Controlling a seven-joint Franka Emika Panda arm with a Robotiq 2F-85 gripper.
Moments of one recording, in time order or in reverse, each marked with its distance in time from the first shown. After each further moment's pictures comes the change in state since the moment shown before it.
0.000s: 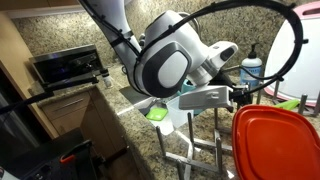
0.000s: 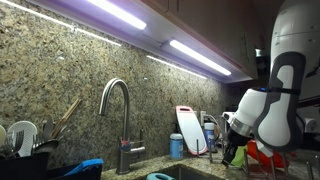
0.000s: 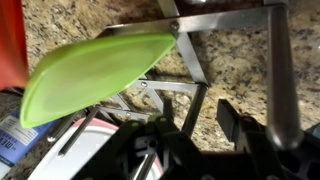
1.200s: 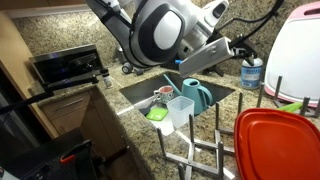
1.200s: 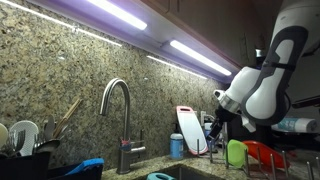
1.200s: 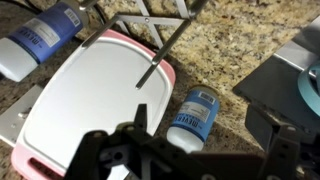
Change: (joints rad) arm 0.136 -0.150 -0.084 0.008 0.000 0.001 -0.063
